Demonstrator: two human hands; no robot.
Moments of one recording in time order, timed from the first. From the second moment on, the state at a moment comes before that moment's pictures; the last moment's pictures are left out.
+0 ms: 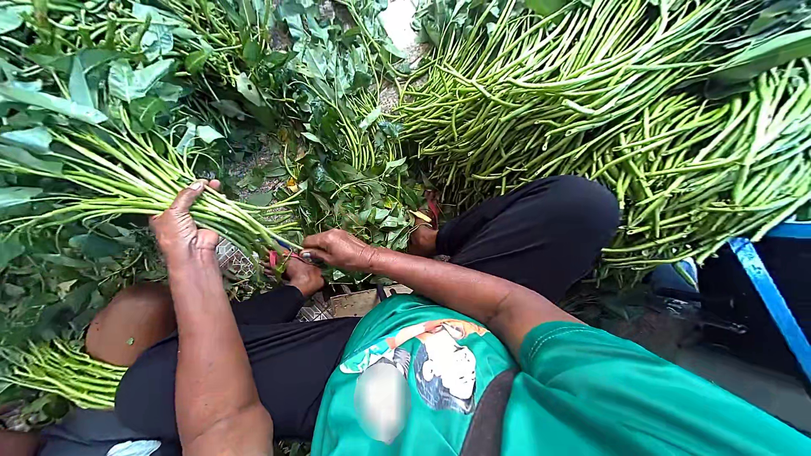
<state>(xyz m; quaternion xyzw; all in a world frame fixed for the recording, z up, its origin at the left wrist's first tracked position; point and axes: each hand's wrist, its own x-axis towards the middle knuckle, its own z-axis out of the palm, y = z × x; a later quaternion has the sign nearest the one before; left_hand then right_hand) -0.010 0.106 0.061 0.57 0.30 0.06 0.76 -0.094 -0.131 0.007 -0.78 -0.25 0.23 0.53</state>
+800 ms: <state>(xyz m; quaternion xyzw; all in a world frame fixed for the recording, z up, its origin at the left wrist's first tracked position) -0.011 0.098 0.076 0.49 0.24 -0.02 0.84 0.048 -0.212 -0.114 -0.68 0.43 0.16 0.58</state>
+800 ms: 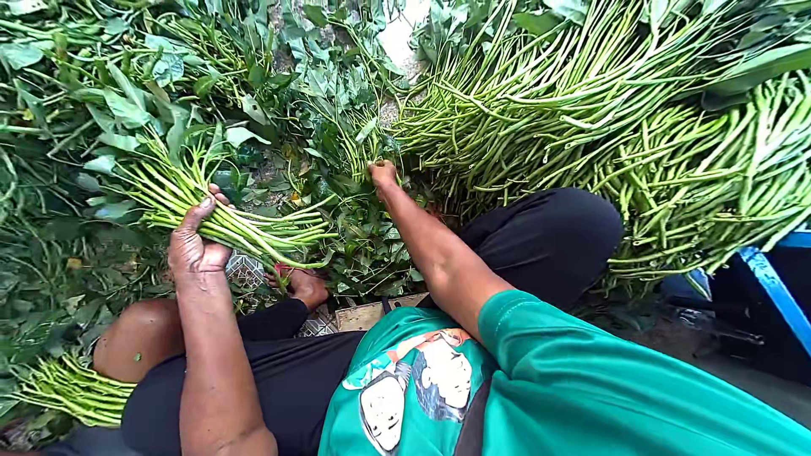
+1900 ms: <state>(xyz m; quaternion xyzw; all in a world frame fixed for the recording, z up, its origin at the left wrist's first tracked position) -0.018 0.046 0.043 0.64 0.30 -0.06 0.71 -0.047 -0.111 0.000 -0.71 -0.07 0.06 0.69</state>
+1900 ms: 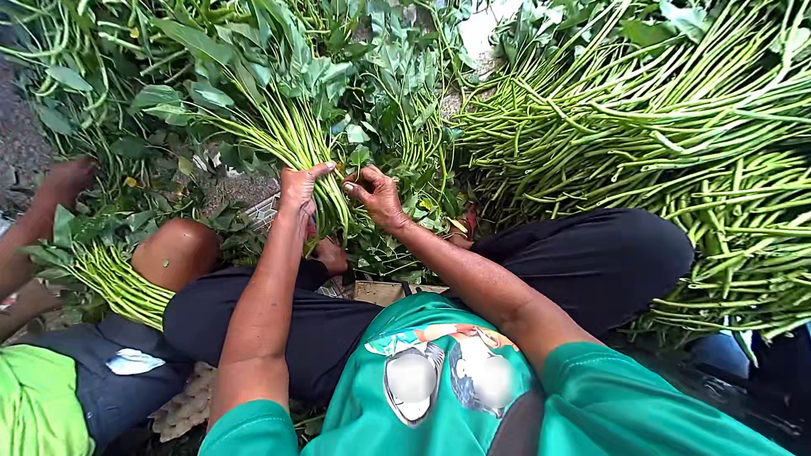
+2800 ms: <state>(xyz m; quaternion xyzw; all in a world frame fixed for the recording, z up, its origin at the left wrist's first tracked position) -0.052 -0.025 0.062 0.50 0.25 -0.08 0.83 -0.079 -0.161 0.047 -0.81 -0.07 0.27 0.52</state>
